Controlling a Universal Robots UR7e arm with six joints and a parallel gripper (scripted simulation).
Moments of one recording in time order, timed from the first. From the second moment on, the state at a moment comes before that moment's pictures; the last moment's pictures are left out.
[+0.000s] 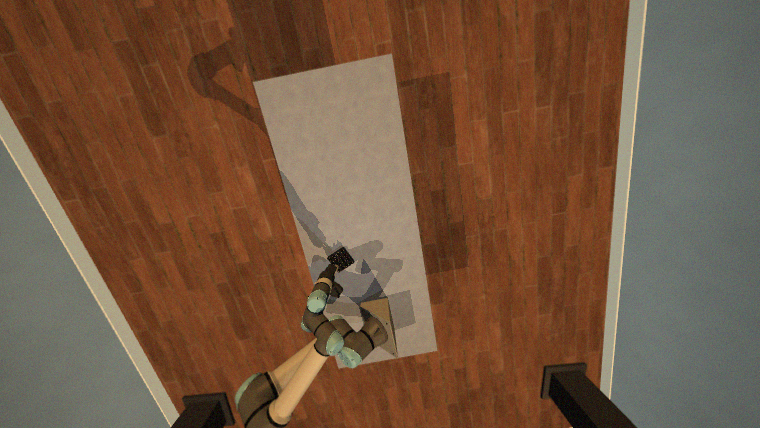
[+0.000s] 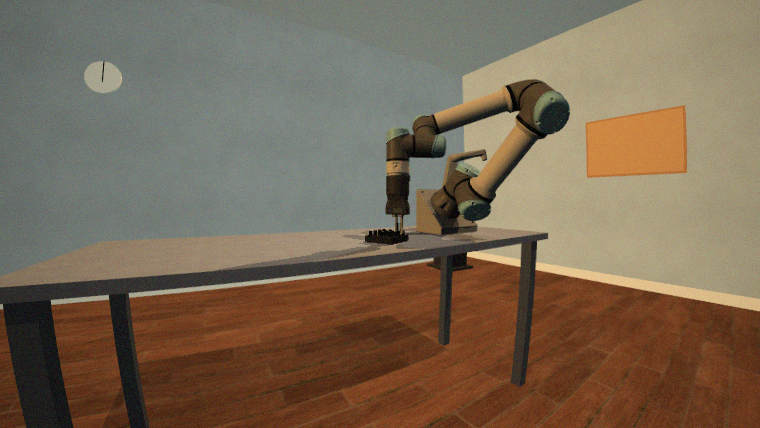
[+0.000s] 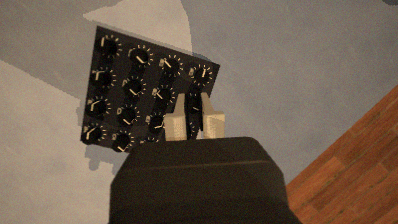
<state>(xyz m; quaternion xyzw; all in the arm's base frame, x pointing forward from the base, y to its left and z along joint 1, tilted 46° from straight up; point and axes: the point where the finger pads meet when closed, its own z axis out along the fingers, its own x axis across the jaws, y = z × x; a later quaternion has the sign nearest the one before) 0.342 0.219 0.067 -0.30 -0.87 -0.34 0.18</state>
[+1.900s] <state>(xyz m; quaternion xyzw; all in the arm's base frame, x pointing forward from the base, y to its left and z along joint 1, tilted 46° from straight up) 0.342 0.219 0.067 0.16 -0.91 -0.39 -0.01</state>
